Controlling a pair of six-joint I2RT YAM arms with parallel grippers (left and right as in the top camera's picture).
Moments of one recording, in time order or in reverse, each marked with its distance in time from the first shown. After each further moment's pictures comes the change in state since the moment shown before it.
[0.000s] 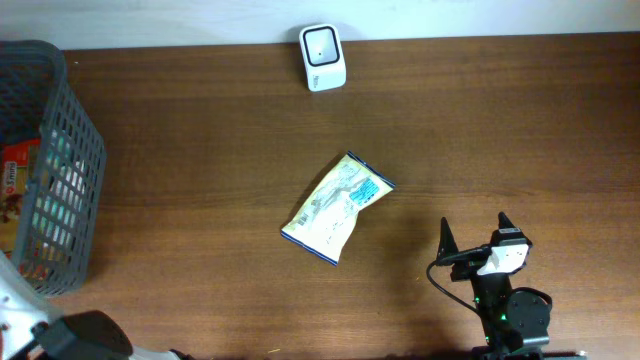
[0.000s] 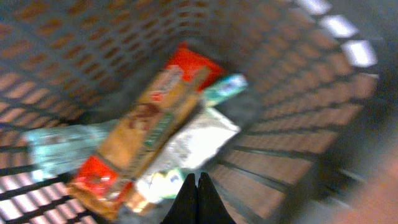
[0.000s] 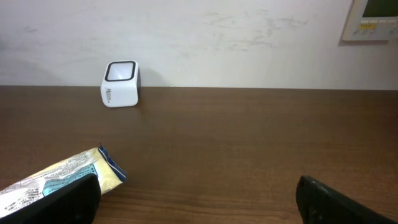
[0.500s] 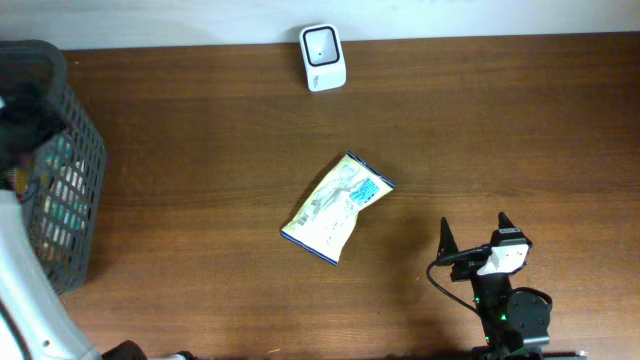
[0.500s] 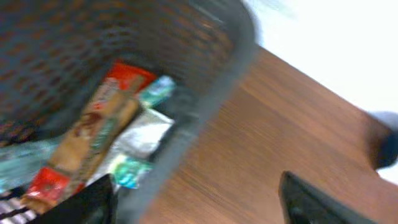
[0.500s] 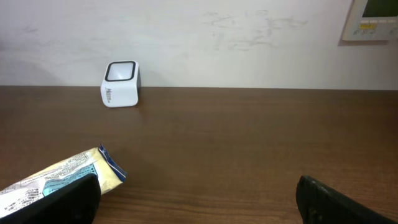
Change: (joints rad) left arm -0.219 -0.144 0.000 -0.034 -0.054 -0.047; right arm 0.000 0.000 0.000 0.000 0.000 0.000
